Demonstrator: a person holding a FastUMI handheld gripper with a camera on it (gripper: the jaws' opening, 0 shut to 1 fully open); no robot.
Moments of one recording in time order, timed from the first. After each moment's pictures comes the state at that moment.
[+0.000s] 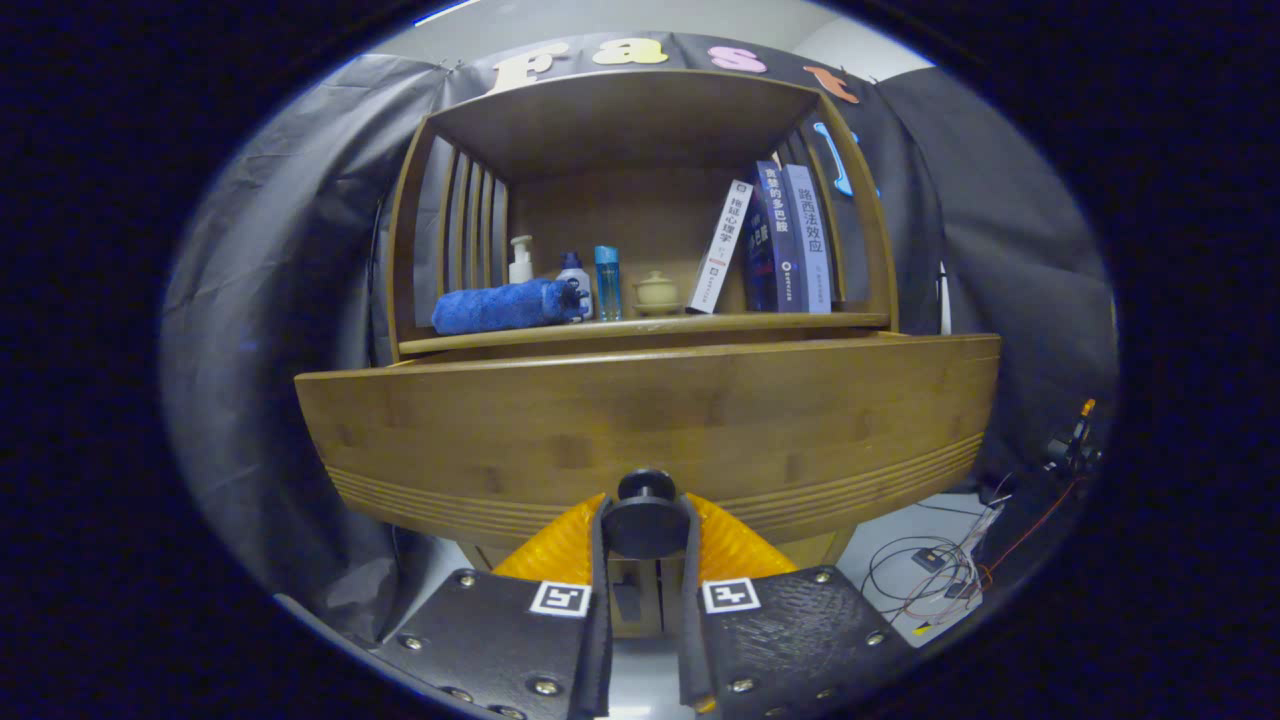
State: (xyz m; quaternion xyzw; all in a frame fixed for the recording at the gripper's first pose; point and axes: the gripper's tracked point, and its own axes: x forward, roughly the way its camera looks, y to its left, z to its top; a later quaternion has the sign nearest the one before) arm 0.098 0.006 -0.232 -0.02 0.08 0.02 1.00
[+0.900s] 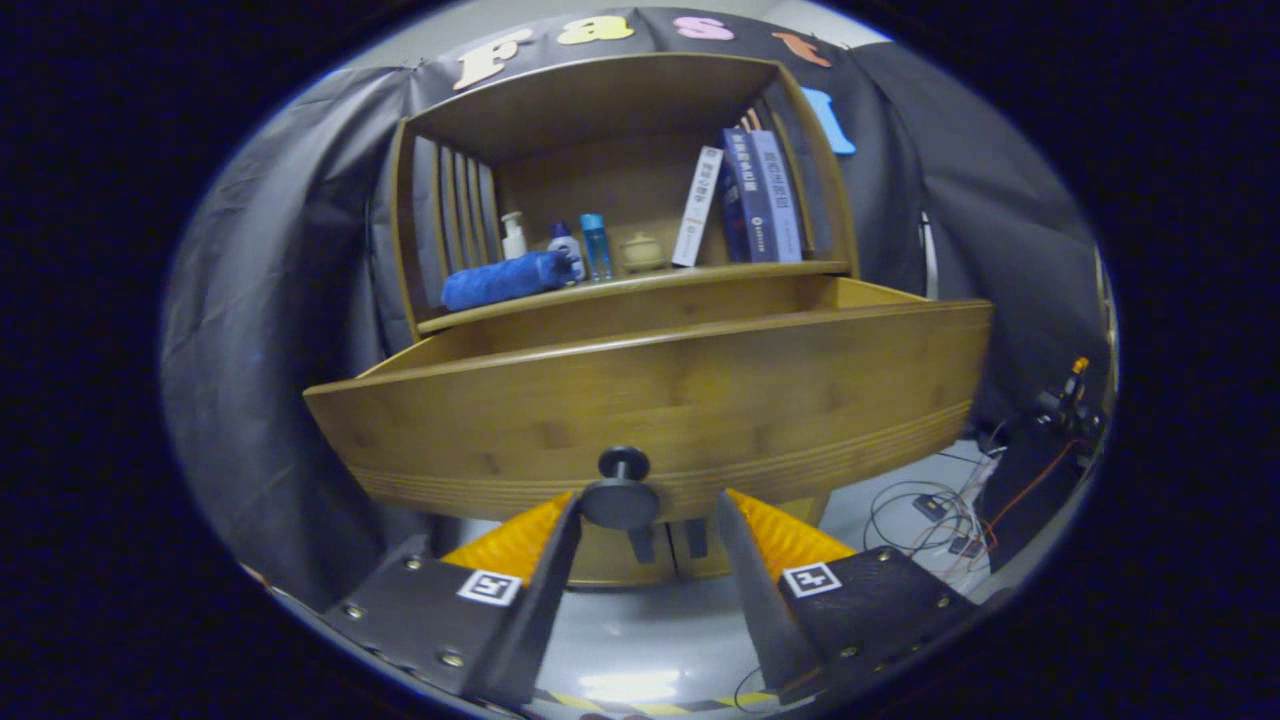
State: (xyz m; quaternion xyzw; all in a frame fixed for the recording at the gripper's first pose) arm 0.047 -0.014 -0.232 0.02 0.15 0.01 0.99
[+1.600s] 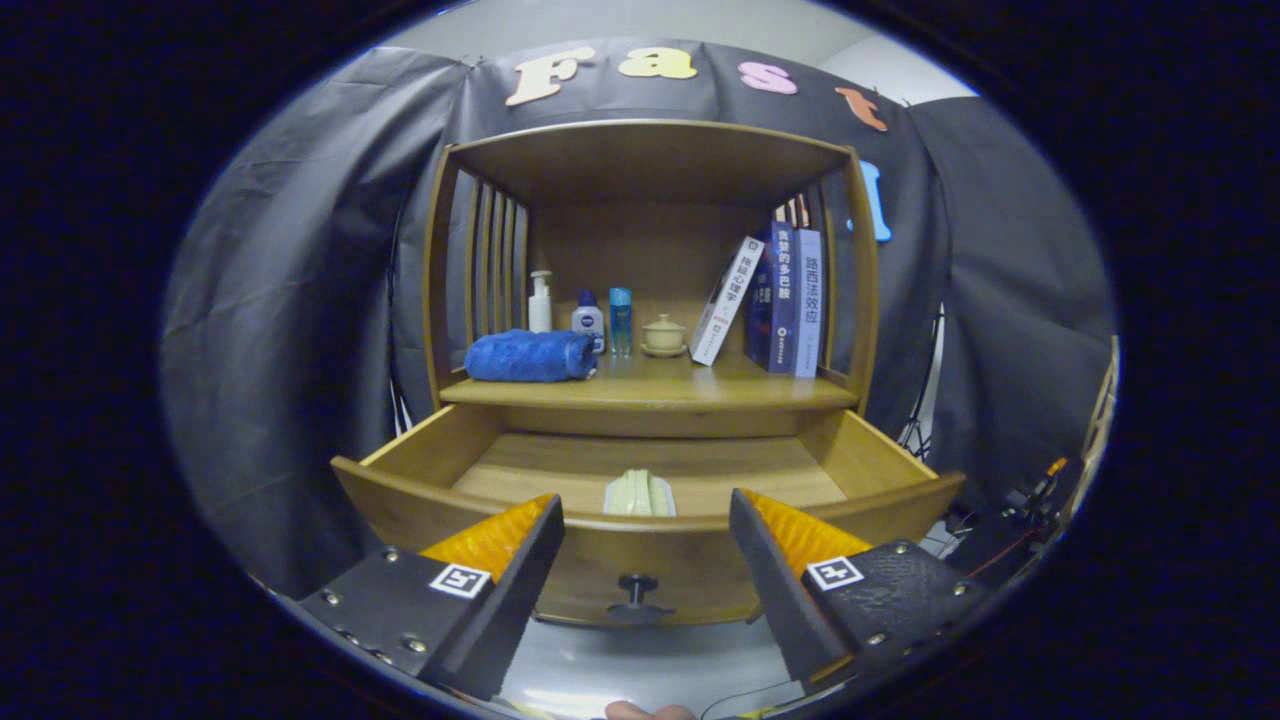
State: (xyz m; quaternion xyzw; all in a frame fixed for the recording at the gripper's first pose) arm 0.067 0.013 -0.116 -0.07 0.09 0.03 0.99
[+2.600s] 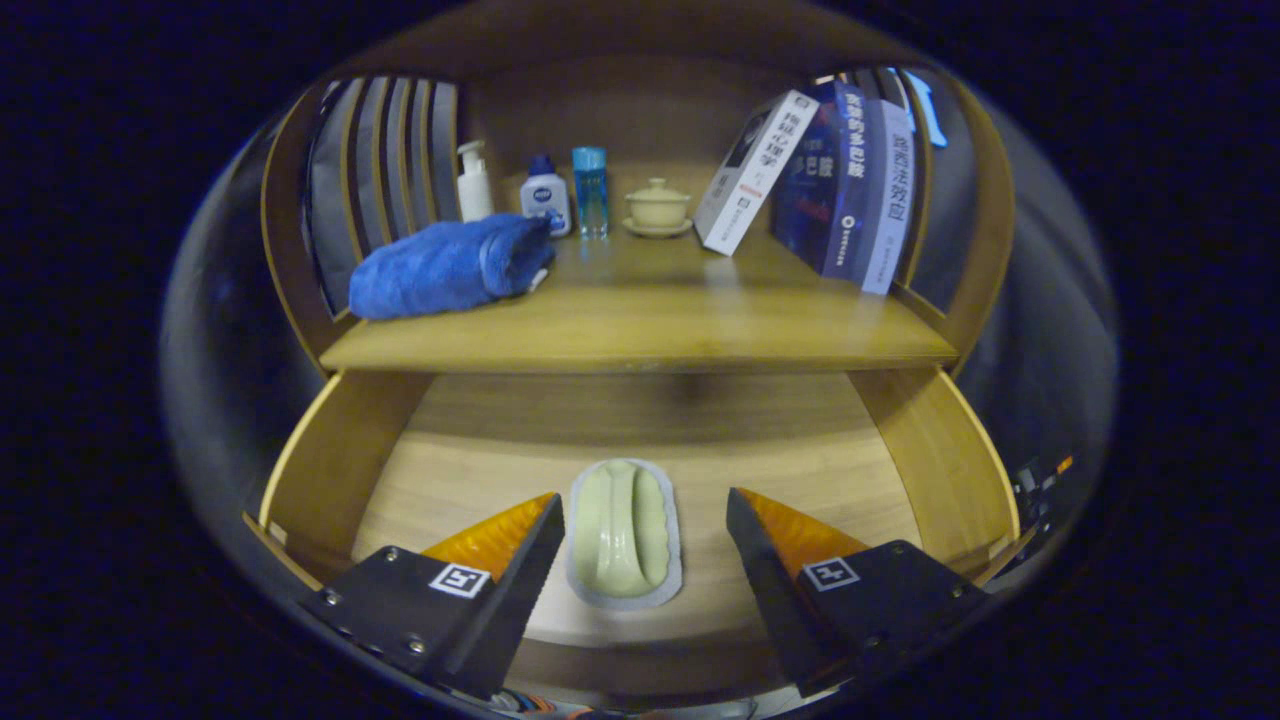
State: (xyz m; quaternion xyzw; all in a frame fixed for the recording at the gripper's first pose) arm 0.185 0.009 -0.189 -0.08 0.33 0.01 0.94
